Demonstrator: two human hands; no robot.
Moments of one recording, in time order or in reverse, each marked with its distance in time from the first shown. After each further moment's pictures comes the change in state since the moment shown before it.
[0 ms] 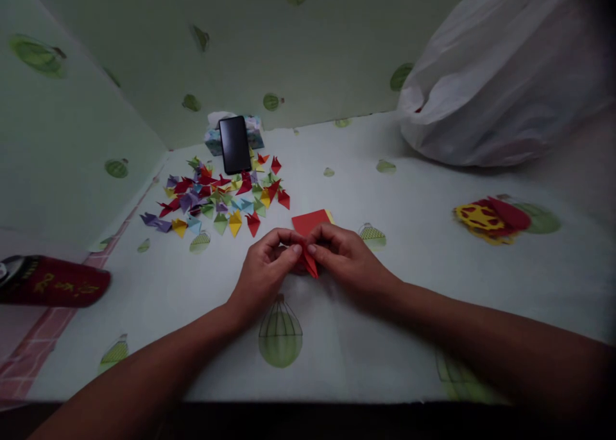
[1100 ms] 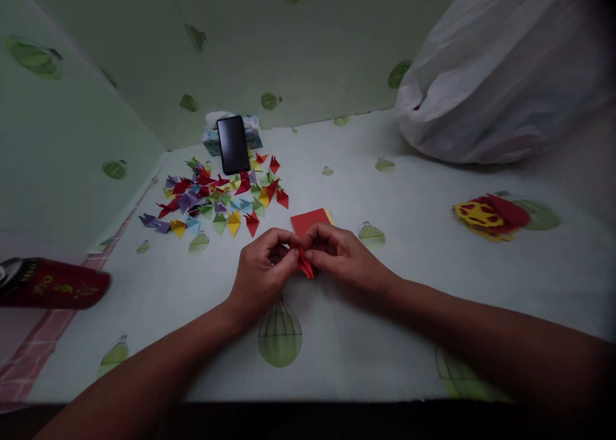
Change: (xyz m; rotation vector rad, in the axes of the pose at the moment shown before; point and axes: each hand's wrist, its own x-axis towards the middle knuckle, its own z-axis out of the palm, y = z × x) left_hand 0.001 -0.004 -0.006 0.389 0.033 0.257; right_hand 0.001 -0.003 0.002 0.250 -0.104 0.086
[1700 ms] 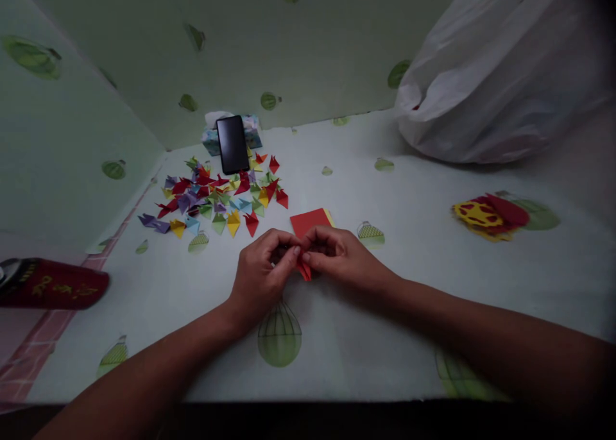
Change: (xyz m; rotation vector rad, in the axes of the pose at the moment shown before) left_hand -0.002 -0.001 0.000 0.148 0.023 0.118; right_hand 0.001 0.000 0.001 -0.065 0.002 0.031
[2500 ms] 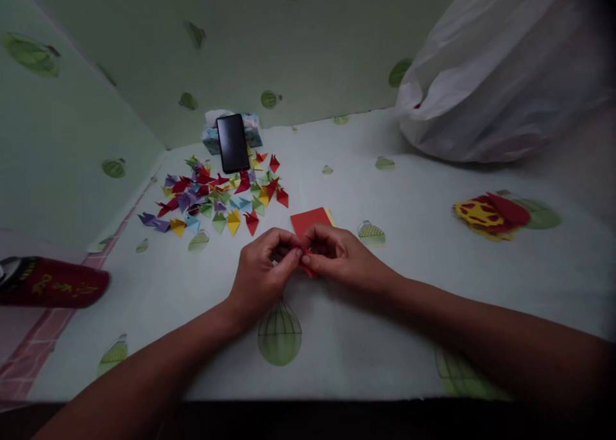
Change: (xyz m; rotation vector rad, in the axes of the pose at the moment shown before) left_hand 0.002 0.001 0.000 -0.059 -0.022 -0.025; right_hand -0.002 -0.004 -0.002 -0.112 -0.027 -0.028
